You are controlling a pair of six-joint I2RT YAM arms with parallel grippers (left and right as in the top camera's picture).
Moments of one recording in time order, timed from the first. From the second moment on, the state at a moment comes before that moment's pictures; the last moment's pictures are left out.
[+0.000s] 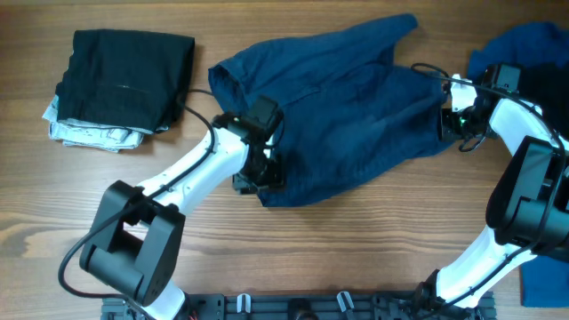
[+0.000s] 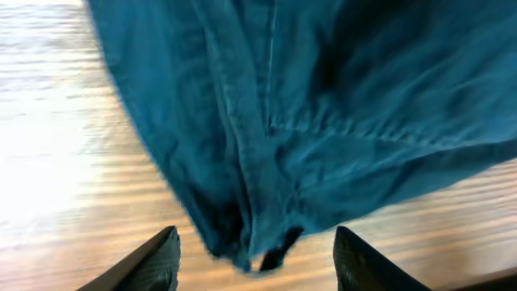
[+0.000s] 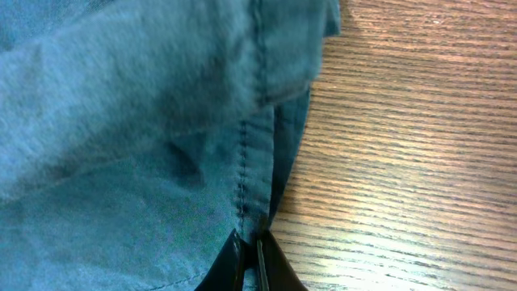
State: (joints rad) left arm -0.53 1.78 1.14 -0.90 0.26 -0.56; right arm -0.31 1.98 1.26 -0.59 -0.21 -0.38
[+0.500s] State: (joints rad) left arm -0.53 1.77 0.96 -0.64 0.32 -0.55; right arm -0.31 1.98 1.26 -0.57 -0.21 -0.30
